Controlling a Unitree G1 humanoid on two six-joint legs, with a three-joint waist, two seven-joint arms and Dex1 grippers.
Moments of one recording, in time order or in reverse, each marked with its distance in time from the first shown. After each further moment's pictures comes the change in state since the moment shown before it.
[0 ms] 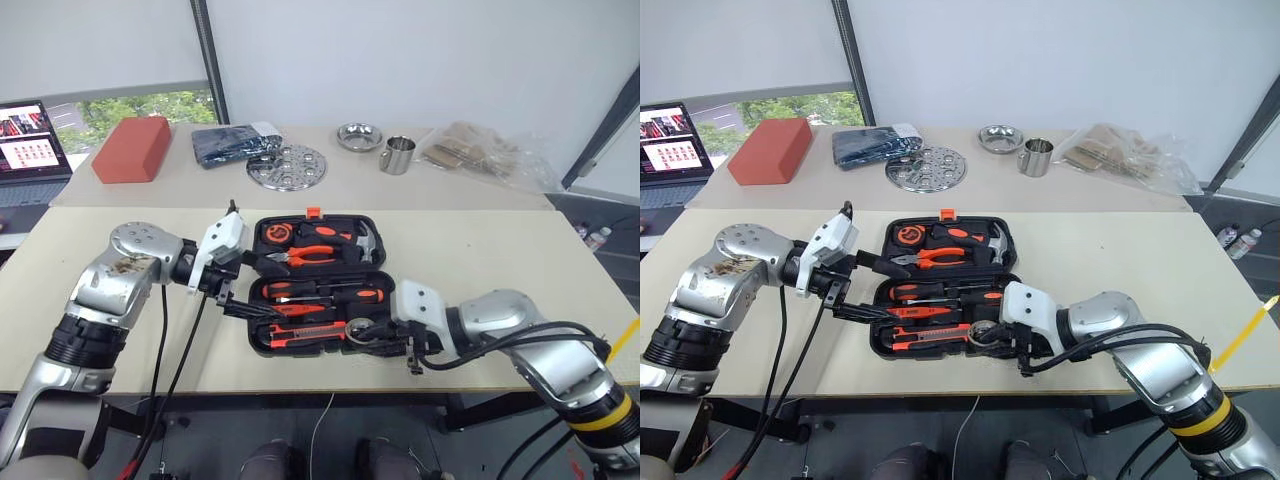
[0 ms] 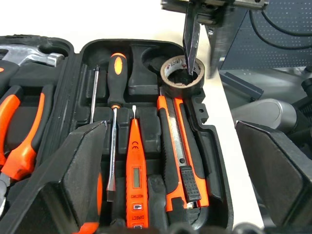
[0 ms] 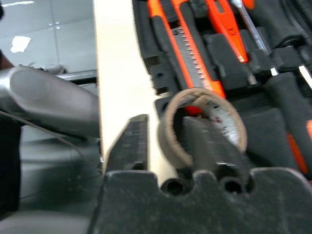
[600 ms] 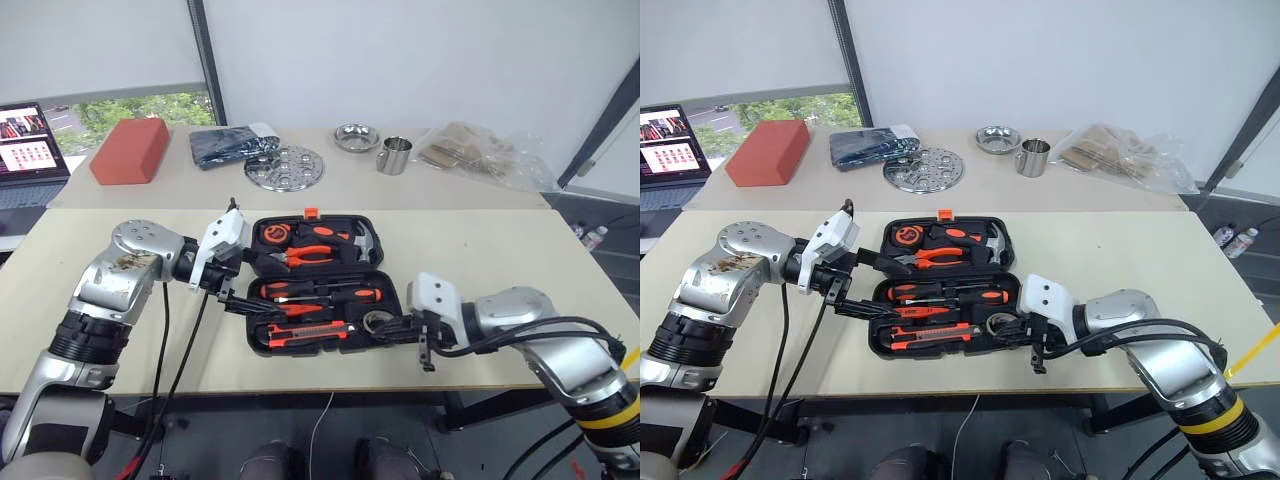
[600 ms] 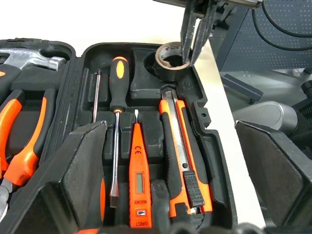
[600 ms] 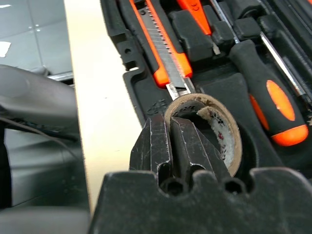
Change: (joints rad) left arm -0.018 -0.013 -0.003 0.028 0.008 -0.003 -0.010; right arm 0.043 -0.033 -0.057 0.051 -0.034 -0.010 -0.005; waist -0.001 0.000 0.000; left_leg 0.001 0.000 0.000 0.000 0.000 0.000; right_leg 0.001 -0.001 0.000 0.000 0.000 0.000
